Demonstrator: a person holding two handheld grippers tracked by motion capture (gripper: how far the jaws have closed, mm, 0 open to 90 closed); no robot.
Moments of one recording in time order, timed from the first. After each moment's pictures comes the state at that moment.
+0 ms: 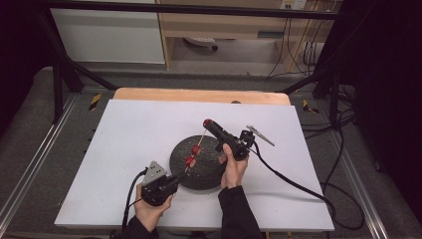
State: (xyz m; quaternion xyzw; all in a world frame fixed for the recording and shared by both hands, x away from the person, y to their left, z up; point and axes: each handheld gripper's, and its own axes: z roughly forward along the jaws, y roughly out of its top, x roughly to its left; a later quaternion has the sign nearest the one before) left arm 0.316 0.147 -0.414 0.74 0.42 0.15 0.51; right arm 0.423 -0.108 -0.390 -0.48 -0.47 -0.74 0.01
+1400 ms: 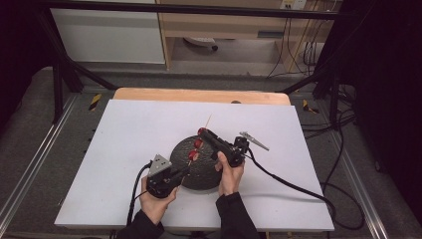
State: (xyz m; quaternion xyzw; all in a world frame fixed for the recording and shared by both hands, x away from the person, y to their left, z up) left arm 0.335 0.136 -0.411 0.74 0.42 0.15 0.51; right arm 0.412 -0.096 -0.406 -0.47 -0.50 -0.72 0.02
